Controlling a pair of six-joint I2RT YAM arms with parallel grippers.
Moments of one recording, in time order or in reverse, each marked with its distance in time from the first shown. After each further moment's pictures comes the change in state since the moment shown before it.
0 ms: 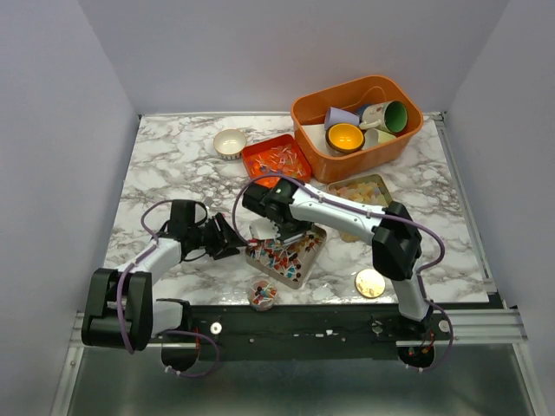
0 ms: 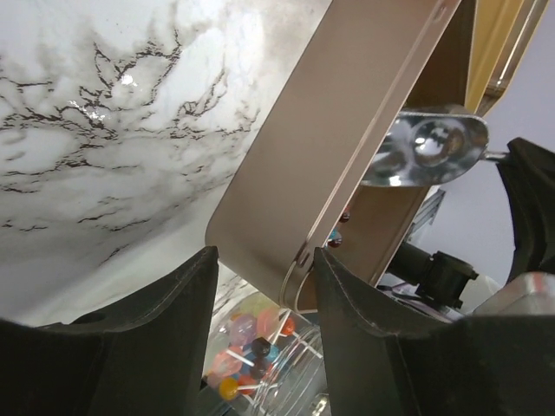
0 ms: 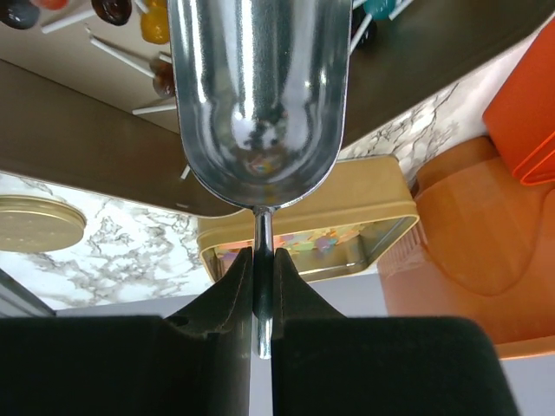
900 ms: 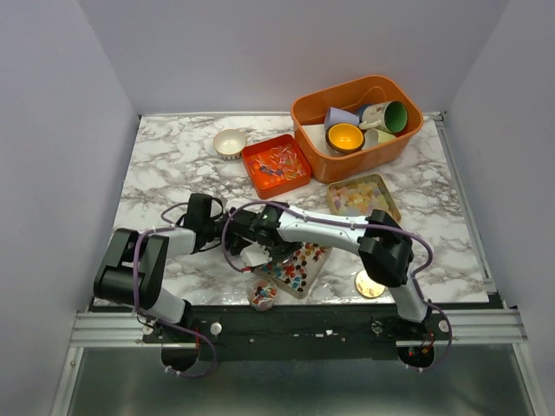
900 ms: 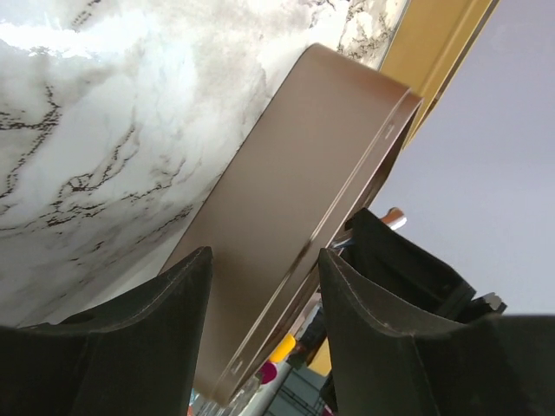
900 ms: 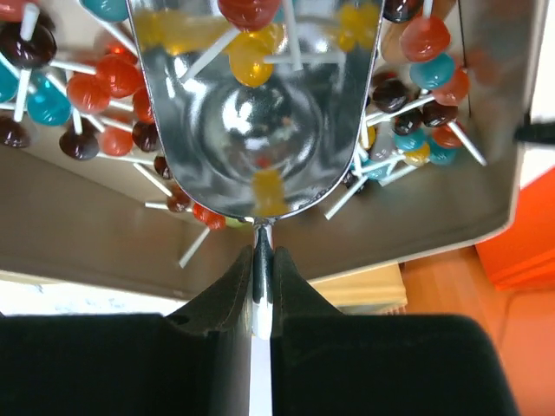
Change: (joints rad) left arm -0.109 0.271 0.029 0.329 0.094 -0.352; right arm 0.121 0.034 -0.094 0.101 -0.067 -0.089
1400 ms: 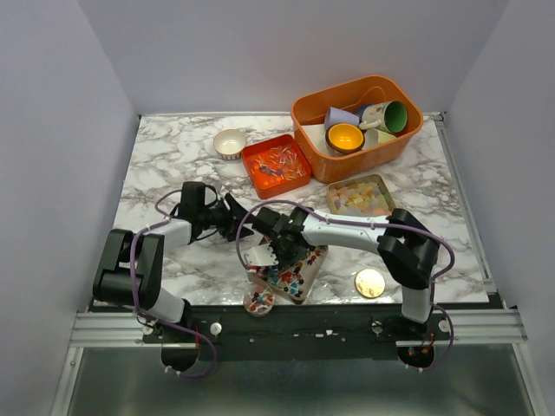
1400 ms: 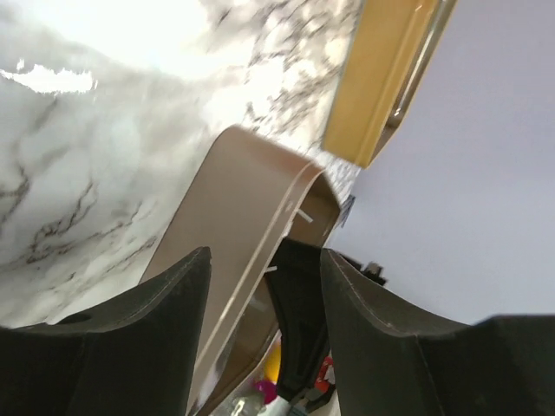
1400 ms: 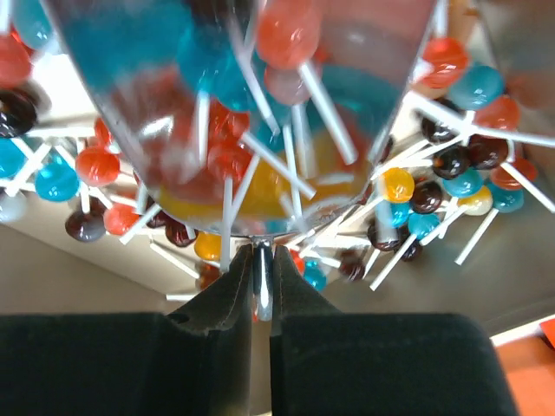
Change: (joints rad) left arm 0.043 -0.008 0.068 -0.030 0.008 0.032; right arm -0.052 -0.148 -0.324 0.359 -0.260 0.013
